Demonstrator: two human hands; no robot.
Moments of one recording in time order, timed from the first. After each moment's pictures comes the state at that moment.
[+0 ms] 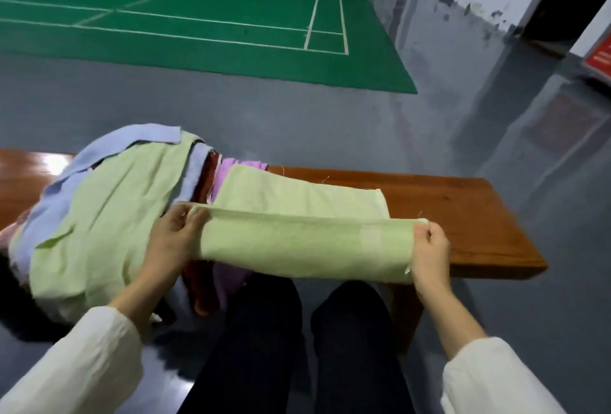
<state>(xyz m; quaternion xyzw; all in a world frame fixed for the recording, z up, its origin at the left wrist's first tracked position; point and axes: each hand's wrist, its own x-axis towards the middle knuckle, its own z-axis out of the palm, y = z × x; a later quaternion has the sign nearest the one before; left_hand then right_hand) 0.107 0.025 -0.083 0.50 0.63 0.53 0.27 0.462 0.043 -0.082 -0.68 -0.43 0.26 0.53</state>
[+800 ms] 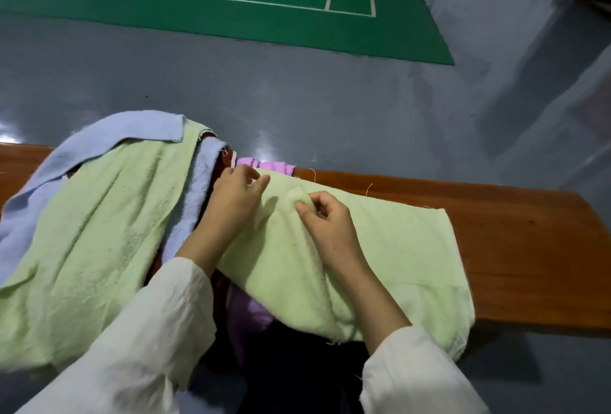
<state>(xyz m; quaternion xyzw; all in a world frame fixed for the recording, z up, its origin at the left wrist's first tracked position) 0.113 0.176 -0.098 0.55 0.74 0.30 0.23 0.272 0.147 -0.096 -0.53 -0.57 0.47 0.41</state>
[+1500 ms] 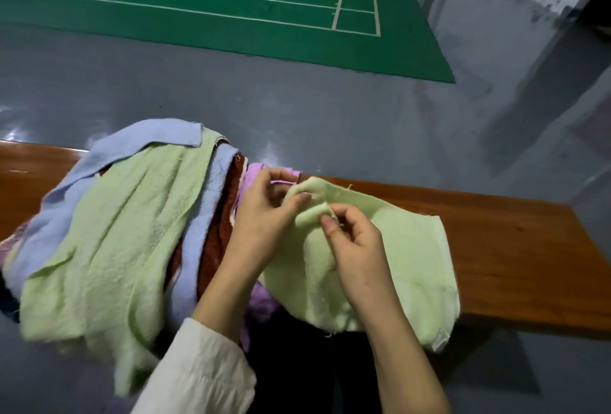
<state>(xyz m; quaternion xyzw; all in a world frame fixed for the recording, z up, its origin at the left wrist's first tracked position) 0.162 0.102 -0.040 0.48 0.56 0.56 0.38 0.290 0.082 -0.047 -0.47 -0.55 0.48 0.50</state>
